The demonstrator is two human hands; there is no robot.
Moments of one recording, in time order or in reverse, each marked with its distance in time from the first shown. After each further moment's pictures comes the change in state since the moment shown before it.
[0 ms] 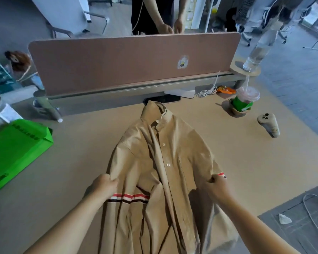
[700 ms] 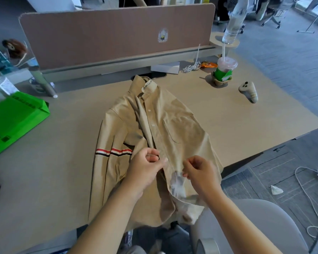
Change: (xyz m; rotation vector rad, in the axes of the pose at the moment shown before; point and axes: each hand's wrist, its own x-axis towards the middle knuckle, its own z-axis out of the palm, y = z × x) left_hand -0.225 0.057 0.061 -0.688 -0.185 0.325; right_hand -0.135 0.065 0.002 0.405 0.015 -0.187
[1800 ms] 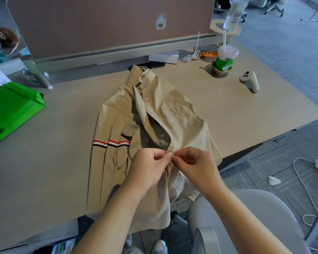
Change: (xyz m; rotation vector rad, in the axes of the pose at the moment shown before) left_hand -0.016 -0.005 0.013 0.042 -0.096 0.097; right_hand -0.017 -0.013 -0.007 0.062 -0.105 -0.234
